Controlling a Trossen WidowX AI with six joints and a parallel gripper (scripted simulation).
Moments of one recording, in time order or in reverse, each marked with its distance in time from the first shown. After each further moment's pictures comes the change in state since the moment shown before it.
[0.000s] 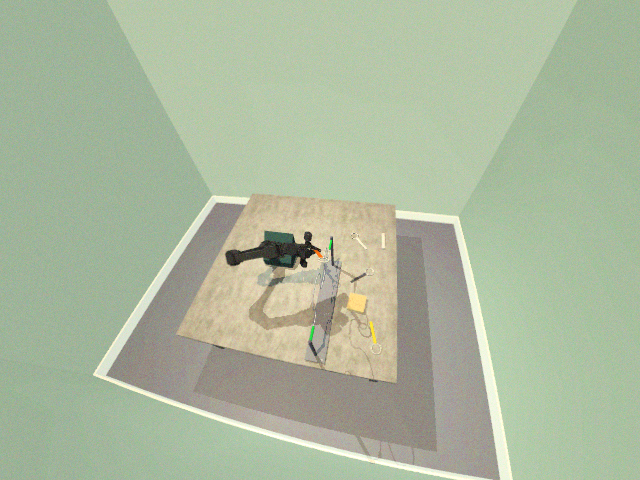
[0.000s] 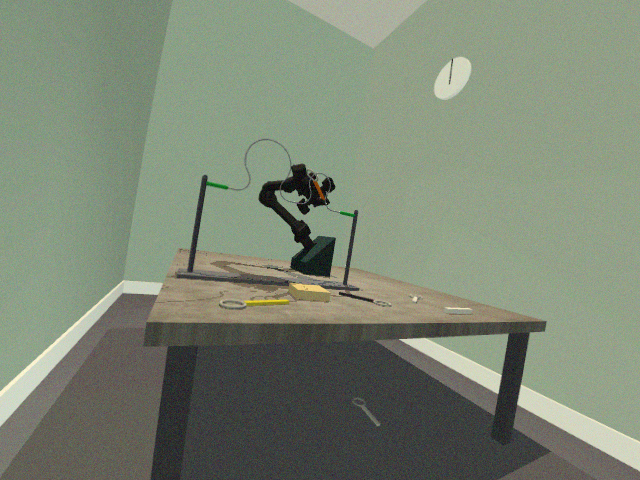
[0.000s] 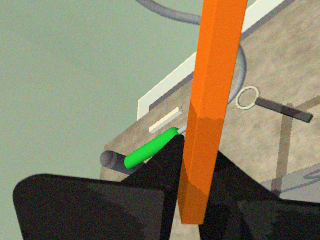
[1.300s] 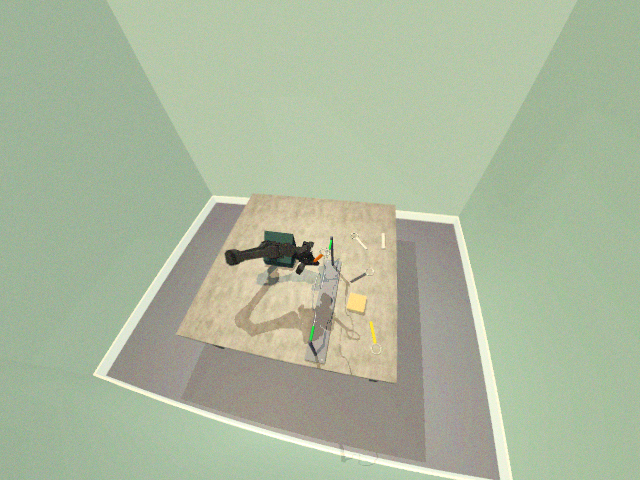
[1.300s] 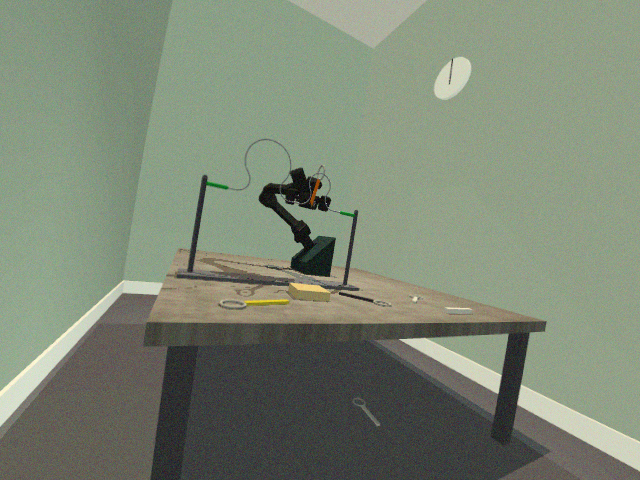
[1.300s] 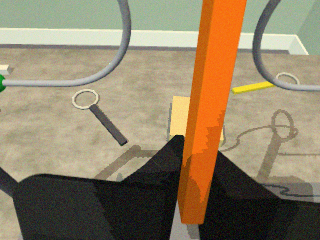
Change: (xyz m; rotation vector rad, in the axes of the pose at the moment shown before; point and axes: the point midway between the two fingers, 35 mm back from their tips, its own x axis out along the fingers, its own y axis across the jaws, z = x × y) arm -0.004 -0.058 0.023 -0.776 -0.100 -0.424
